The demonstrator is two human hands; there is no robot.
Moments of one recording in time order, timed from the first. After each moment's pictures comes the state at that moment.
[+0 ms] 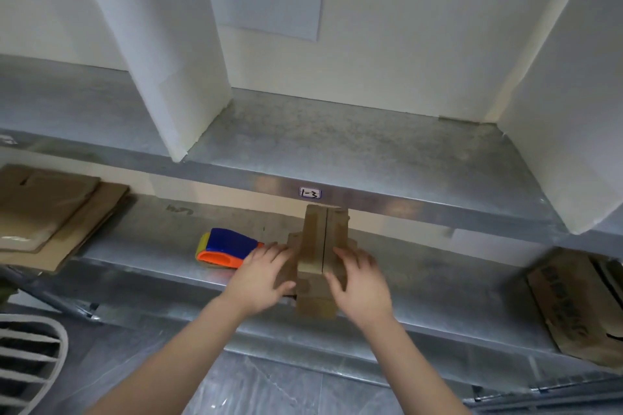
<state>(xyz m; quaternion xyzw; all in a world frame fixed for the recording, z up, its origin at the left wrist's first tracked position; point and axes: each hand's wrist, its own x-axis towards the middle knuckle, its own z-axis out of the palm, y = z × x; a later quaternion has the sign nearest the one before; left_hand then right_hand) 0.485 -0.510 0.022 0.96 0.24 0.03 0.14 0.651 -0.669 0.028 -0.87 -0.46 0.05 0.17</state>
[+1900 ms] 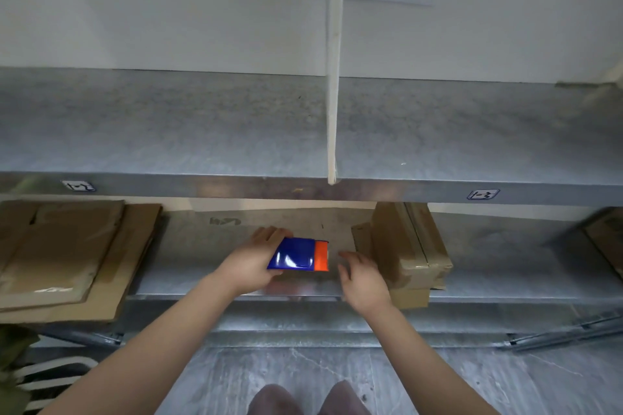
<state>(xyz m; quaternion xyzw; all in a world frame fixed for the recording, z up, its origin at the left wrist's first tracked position) 0.388 -0.316 0.018 0.96 0.13 0.02 0.23 0.535 -0.519 -0.034 -0.89 -0.35 0.18 0.22</state>
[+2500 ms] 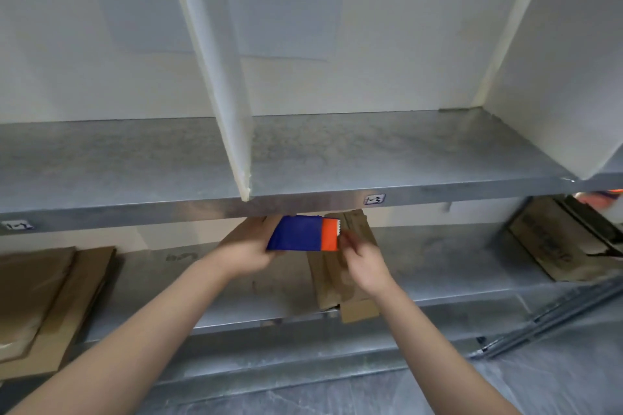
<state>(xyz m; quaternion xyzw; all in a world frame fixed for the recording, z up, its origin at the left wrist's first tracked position) 0.463 -0.387 0.128 0.97 0.05 0.08 0.23 0.590 -0.587 0.074 -0.83 -0.28 0.16 0.46</state>
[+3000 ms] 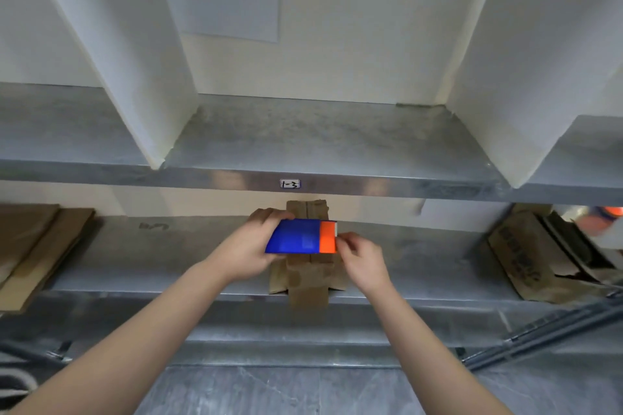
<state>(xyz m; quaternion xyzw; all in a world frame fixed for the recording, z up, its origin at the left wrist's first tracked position) 0.507 -0.490 0.094 0.96 0.08 0.15 0.21 0.657 -0.680 0.064 -0.83 -0.31 0.15 0.44</state>
